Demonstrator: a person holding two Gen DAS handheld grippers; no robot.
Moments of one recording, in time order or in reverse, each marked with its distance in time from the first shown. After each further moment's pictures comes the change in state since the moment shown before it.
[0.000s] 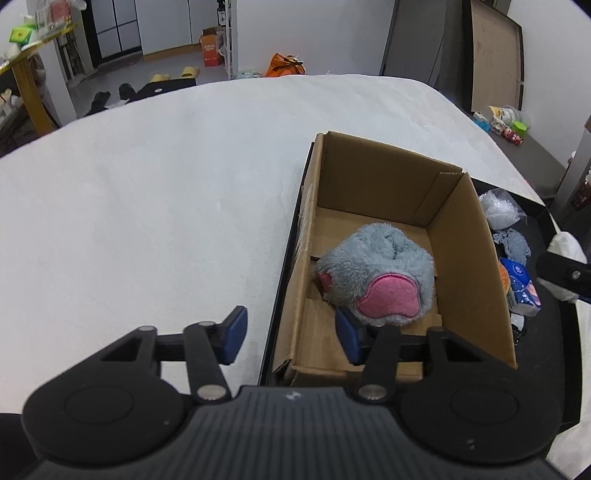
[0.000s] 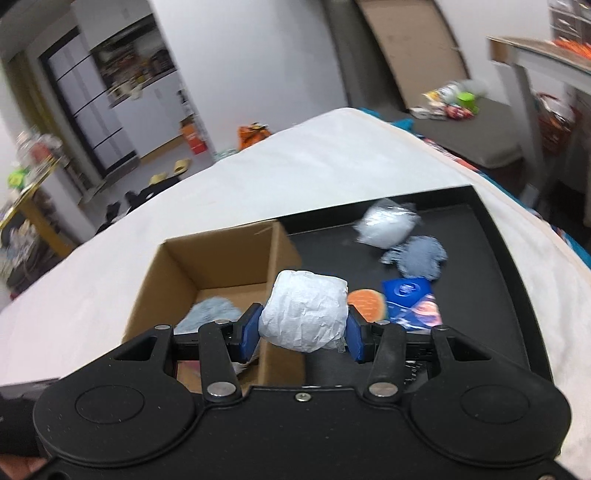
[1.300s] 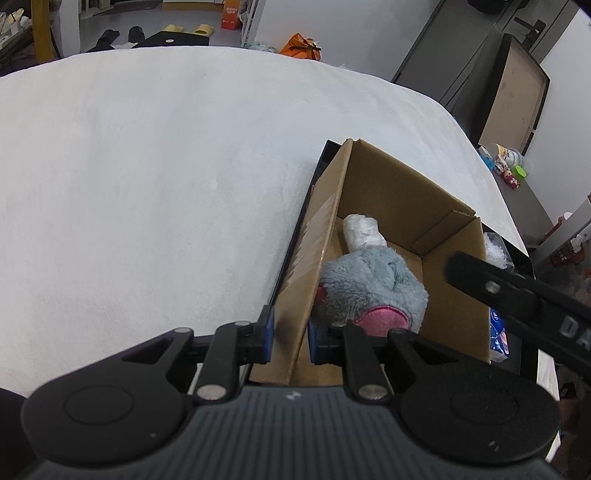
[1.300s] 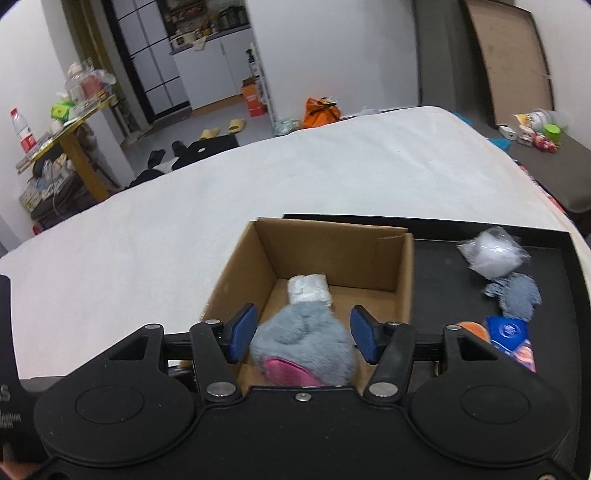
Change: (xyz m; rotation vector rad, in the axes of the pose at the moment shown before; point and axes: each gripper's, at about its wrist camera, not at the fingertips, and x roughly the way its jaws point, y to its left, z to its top) left arm 0.019 0.028 0.017 -0.204 0.069 -0.125; right arm 0.037 0.093 0.016 -0.207 0.082 0.094
